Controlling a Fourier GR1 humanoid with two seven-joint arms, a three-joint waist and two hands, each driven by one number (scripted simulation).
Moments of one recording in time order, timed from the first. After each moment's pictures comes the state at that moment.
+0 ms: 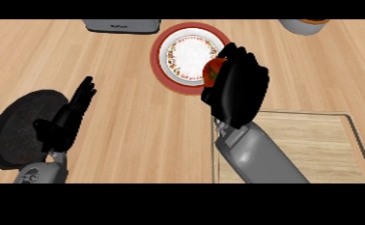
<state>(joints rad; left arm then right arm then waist) -0.09 0.25 -0.01 -1.34 0.06 -0.03 -0.12 -0.62 -0.01 0.47 -1.55 1.44 -0.06 1.20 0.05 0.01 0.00</state>
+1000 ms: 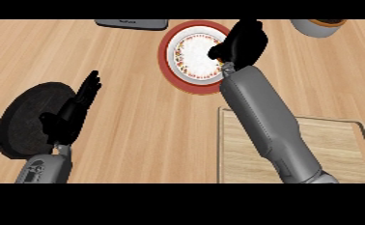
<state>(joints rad) -0.14 0.24 -0.01 -1.31 0.04 -0.05 -0.12 -0.92 -0.01 0.16 -0.92 1.25 -0.49 1.11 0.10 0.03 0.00</state>
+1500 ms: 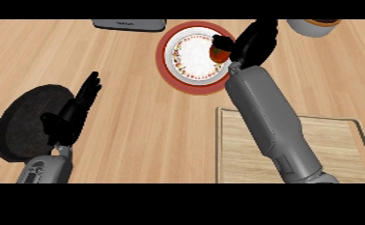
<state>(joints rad) -0.14 0.24 -0.01 -1.31 0.04 -0.04 -0.11 -0.91 -0.01 0.07 -0.86 1.22 -0.89 1.05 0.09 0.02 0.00</state>
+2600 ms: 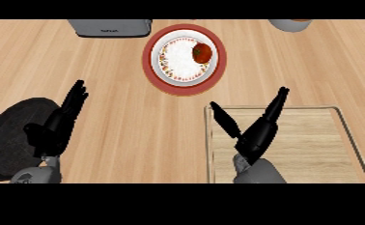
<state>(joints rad) -0.06 0.24 0.05 -1.33 0.04 -0.05 -0.13 -0.21 -0.04 0.48 -1.35 1.09 -1.34 0.96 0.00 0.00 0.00</state>
